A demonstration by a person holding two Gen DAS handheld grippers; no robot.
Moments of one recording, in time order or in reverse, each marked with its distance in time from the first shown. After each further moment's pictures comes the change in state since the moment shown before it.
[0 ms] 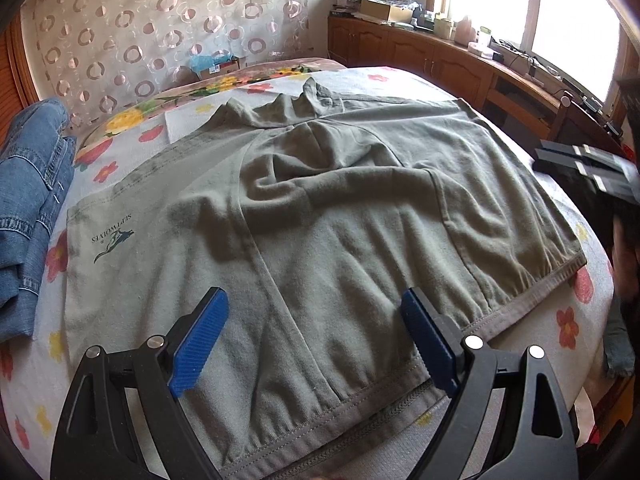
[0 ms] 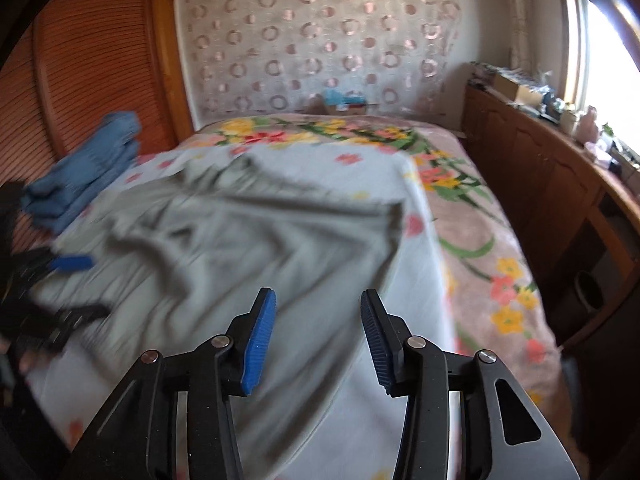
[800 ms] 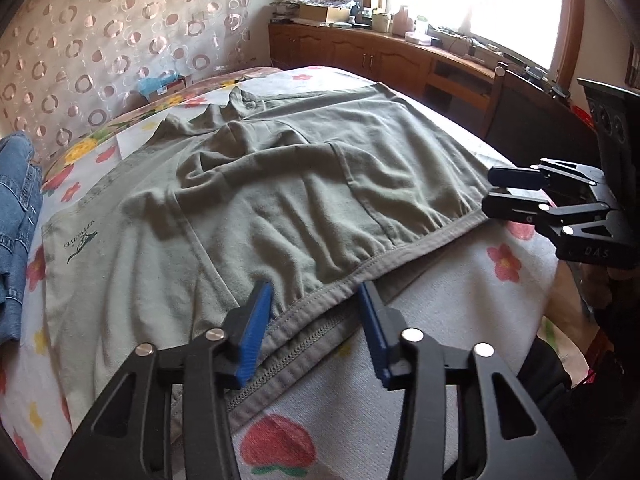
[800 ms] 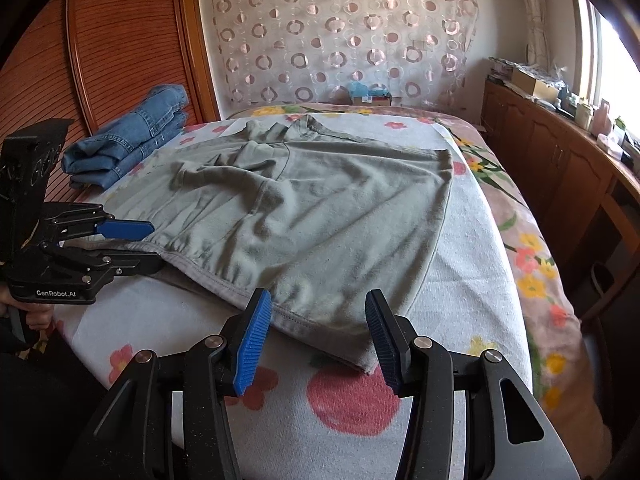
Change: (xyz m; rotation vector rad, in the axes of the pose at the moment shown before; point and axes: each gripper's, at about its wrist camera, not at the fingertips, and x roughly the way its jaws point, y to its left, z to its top) left arm -0.032 -0.030 -0.028 0.144 -0.032 -0.140; right arm -0.058 0.038 -0.047 -0.017 0.019 0.043
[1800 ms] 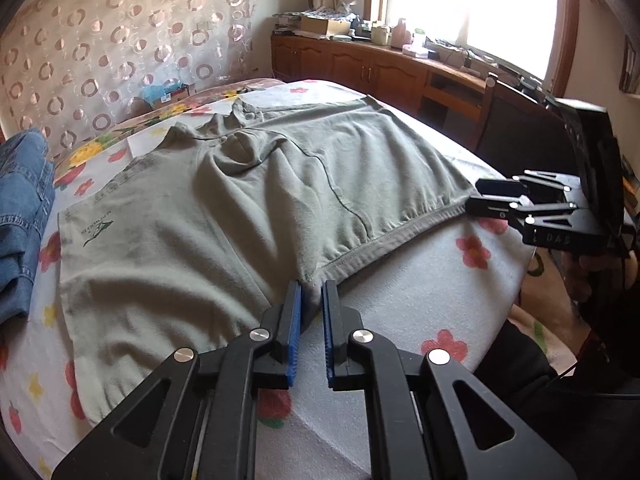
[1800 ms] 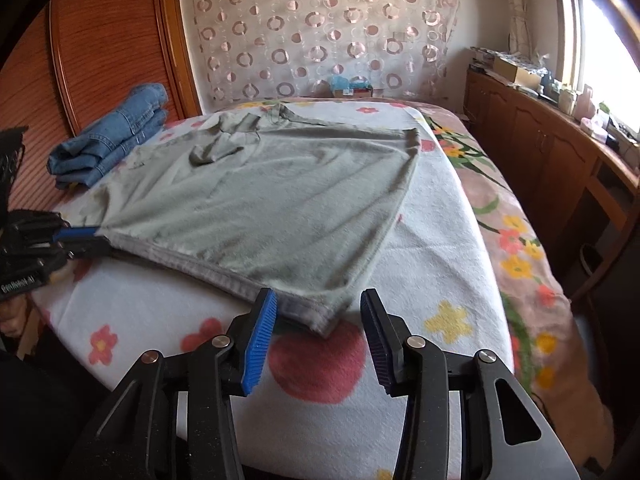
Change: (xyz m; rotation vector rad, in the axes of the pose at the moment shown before) left arm -0.028 -0.008 -0.014 -0.021 -0.044 0.000; right arm 0.006 -0.004 -0.008 0.036 0.019 -0.053
